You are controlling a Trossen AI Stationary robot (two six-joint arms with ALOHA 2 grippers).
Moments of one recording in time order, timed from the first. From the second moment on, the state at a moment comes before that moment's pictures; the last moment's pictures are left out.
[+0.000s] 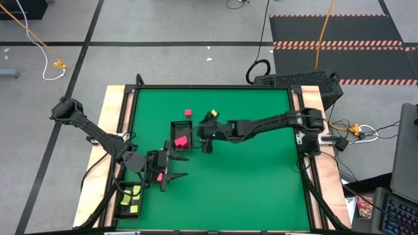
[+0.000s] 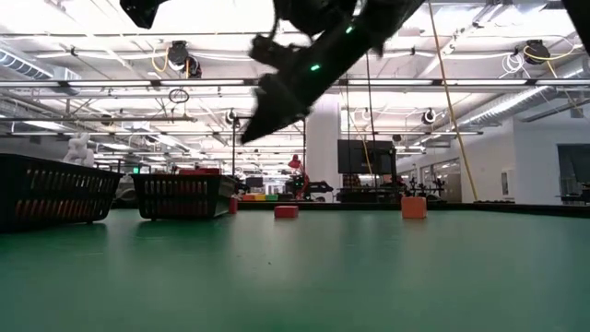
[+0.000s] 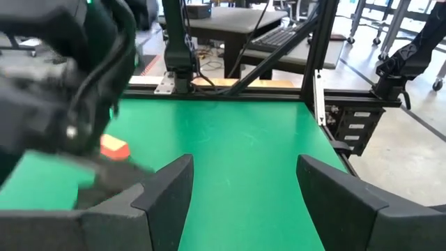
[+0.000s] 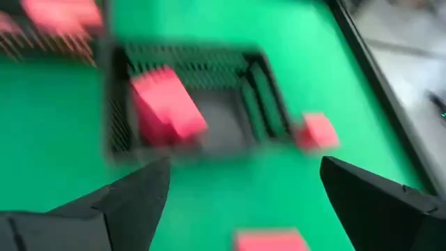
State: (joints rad) left arm -0.58 1.17 0.64 0.32 -0.52 -0.16; right arm -0.01 1.90 1.30 -0.10 0.30 -0.12
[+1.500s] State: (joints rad) left arm -0.58 1.17 0.64 0.30 -0.52 -0.19; right arm -0.23 1.64 0.89 -0.61 -0.12 0.31
